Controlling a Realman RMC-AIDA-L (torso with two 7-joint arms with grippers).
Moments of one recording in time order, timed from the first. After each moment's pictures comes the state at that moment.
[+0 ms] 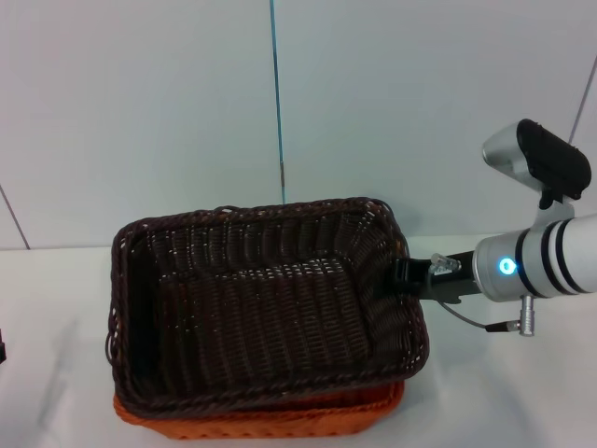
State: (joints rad) left arm -0.02 -1.94 -1.43 -0.96 2.86 0.31 -0.05; right arm 0.79 2.10 1.92 0.91 -2.28 0.96 3.00
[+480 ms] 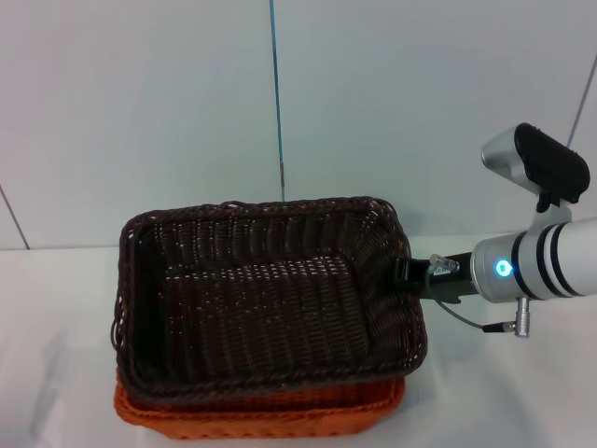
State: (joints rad) left arm 0.00 -1.95 -1.43 -0.96 2.86 0.31 -0.05; right arm 0.80 2.09 1.90 0.87 -2.26 0.90 3.00
